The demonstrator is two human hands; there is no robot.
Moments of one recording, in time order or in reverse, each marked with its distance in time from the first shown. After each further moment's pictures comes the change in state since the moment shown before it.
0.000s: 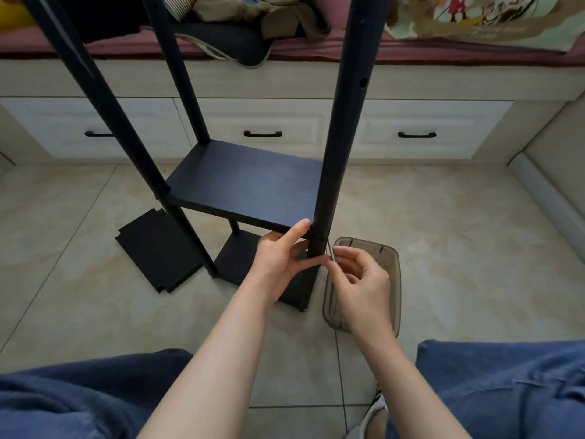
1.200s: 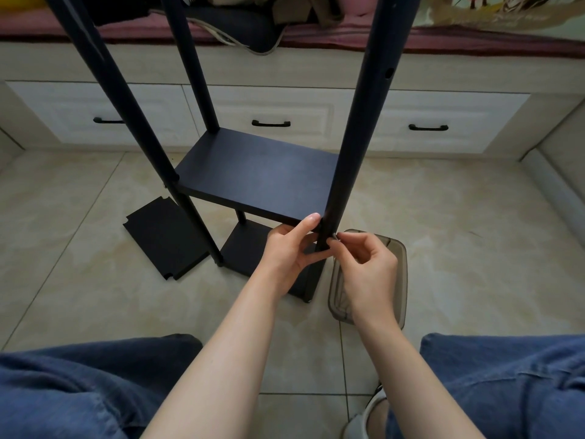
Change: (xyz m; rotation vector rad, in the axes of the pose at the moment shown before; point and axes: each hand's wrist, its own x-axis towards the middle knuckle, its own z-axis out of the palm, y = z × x) left_hand -0.003 -0.006 -0.002 -0.004 -0.004 -0.004; right_hand 0.005 -0.011 0.011 0.111 0.066 0.030
